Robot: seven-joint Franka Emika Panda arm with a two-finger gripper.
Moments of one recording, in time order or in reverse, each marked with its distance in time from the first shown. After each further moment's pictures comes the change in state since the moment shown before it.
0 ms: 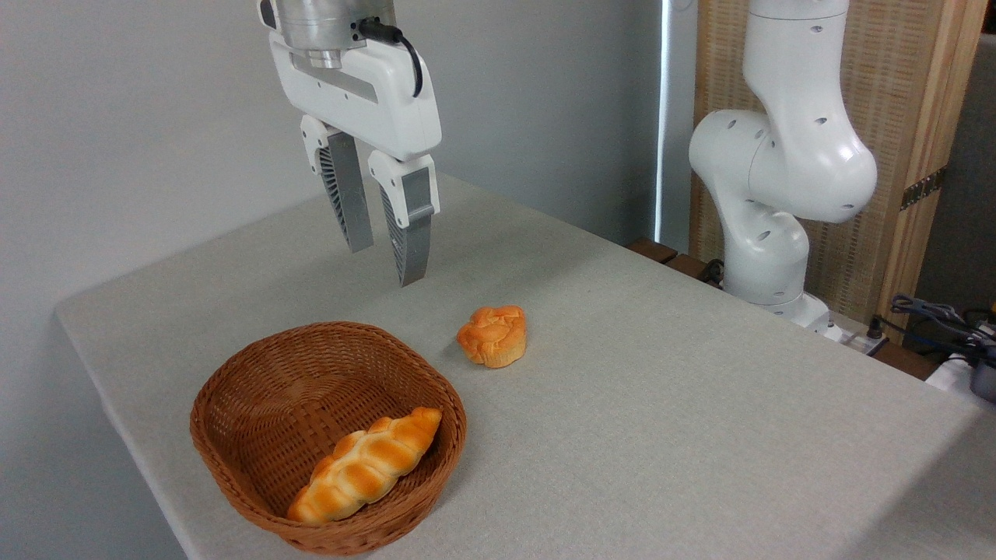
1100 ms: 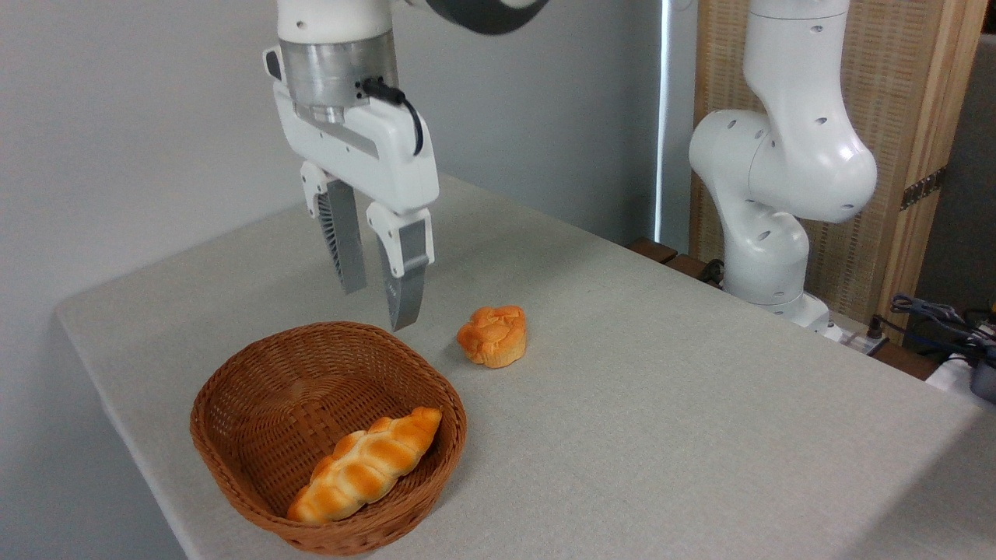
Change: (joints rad) arm 0.000 -0.005 0.000 -0.138 0.000 0.191 0.000
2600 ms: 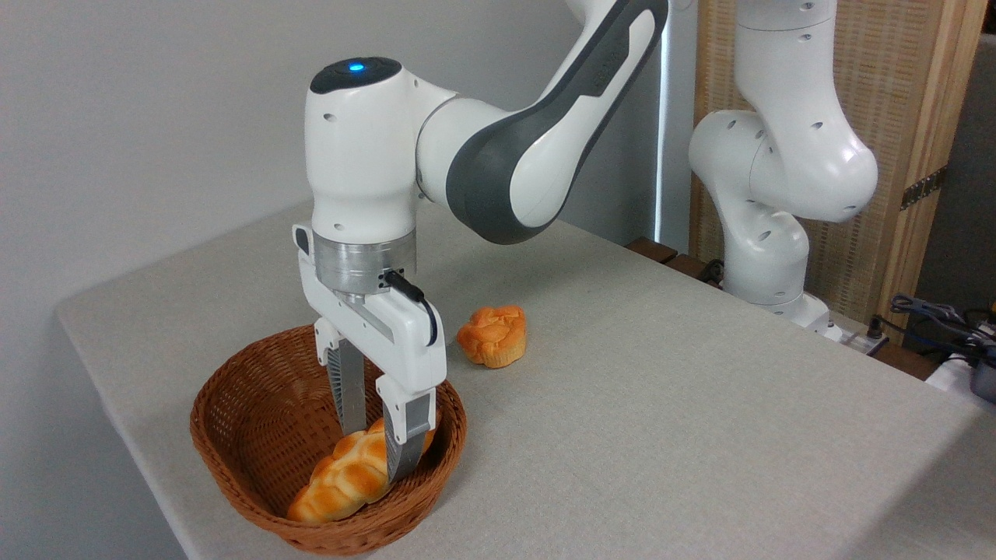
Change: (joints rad) arm 0.023 0.132 0.023 -0.238 0.001 0.457 0.066
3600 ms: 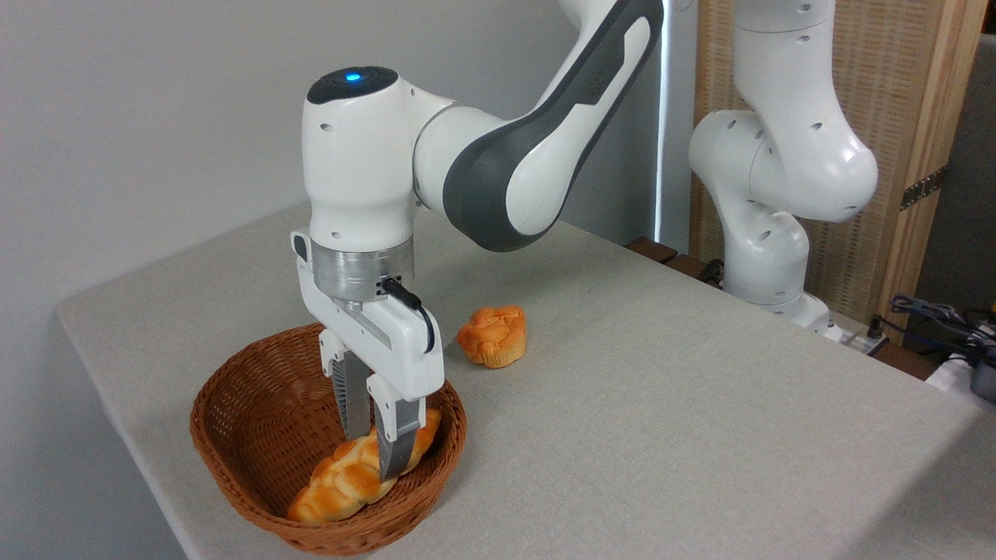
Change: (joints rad) arm -0.001 0.013 -0.001 0.005 0.000 0.004 0.000
